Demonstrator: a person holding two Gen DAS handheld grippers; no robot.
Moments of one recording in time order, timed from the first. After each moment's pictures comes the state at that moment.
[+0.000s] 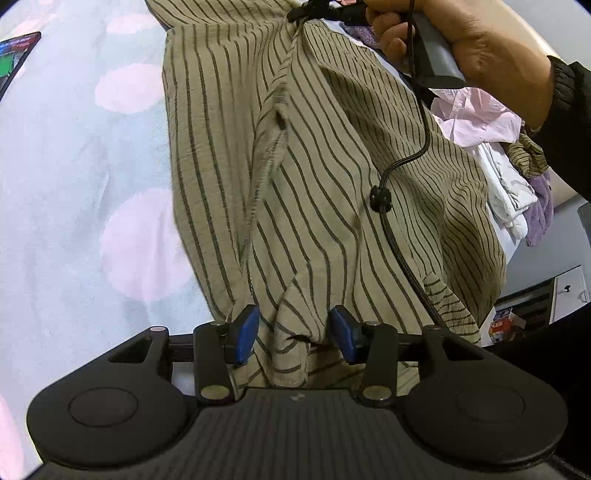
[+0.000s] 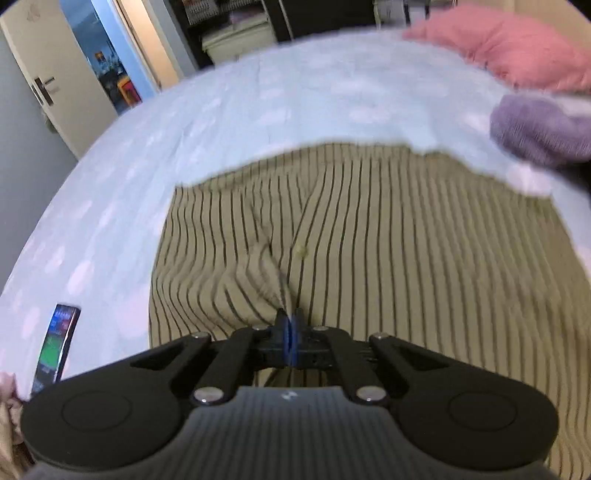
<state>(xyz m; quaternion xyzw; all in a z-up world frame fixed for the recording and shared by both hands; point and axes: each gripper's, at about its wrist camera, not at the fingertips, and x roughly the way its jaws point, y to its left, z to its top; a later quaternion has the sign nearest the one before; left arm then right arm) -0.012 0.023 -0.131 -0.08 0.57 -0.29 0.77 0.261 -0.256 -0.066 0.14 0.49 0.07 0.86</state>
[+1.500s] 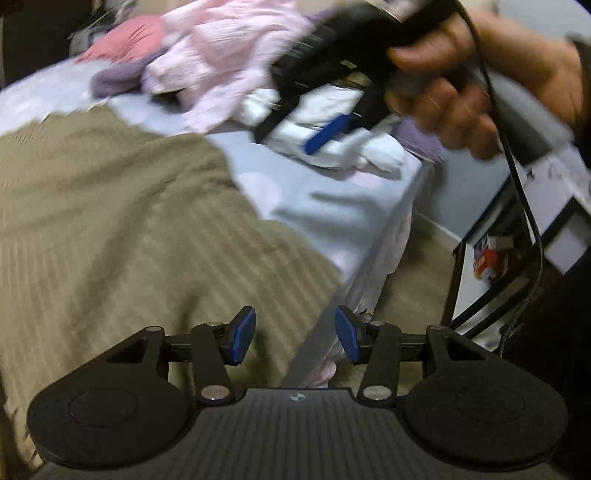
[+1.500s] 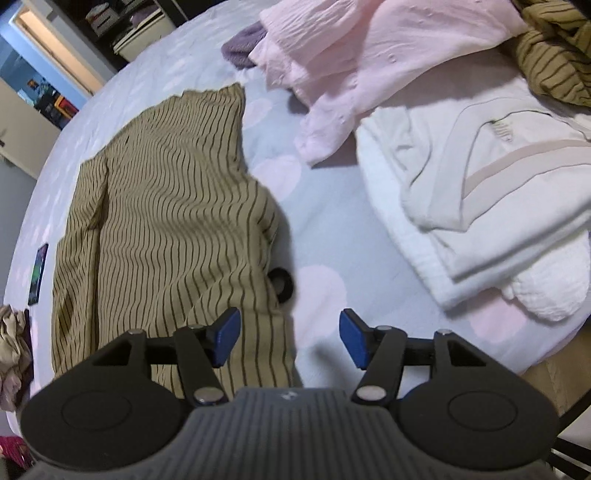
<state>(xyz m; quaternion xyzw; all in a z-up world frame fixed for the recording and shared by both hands) -0.140 -0.316 -0.114 0.13 0.40 -0.44 0.79 -0.042 -0.563 -0.038 0.23 0.51 -0.03 0.83</state>
